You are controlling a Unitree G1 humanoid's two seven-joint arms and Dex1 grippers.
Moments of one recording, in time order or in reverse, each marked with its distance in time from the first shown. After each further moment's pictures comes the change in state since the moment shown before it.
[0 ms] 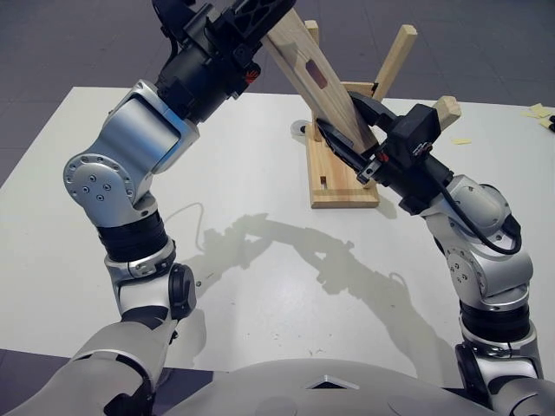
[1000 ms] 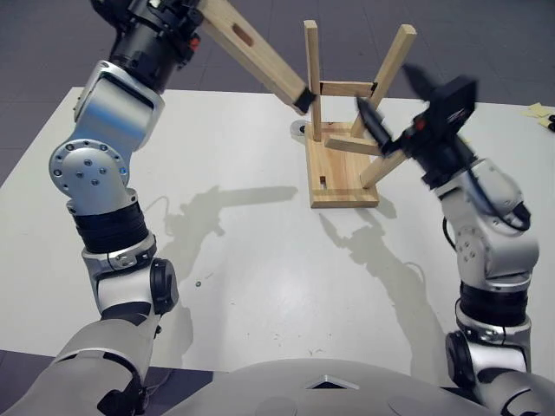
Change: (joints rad) left arm -0.024 0.134 0.011 0.130 0.503 -0.258 -0.044; right arm -0.194 0.080 -0.290 0.224 0.059 0.104 -0.185
